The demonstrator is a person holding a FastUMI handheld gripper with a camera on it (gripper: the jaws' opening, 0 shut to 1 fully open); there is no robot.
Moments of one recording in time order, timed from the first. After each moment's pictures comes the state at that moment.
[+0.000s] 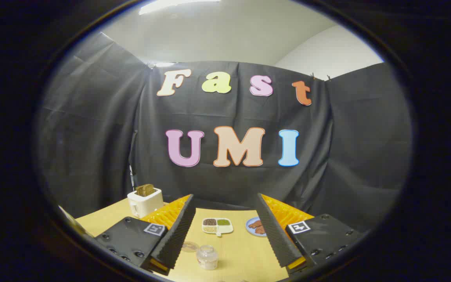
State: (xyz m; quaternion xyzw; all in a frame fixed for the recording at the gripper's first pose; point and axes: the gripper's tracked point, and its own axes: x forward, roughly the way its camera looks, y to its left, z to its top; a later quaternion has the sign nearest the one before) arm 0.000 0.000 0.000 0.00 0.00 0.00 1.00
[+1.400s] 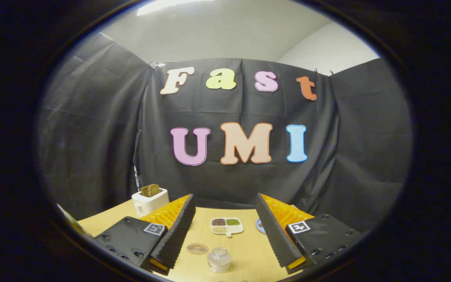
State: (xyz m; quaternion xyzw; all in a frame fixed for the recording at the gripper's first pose) arm 0.023 0.023 -0.024 0.02 0.00 0.01 1.00
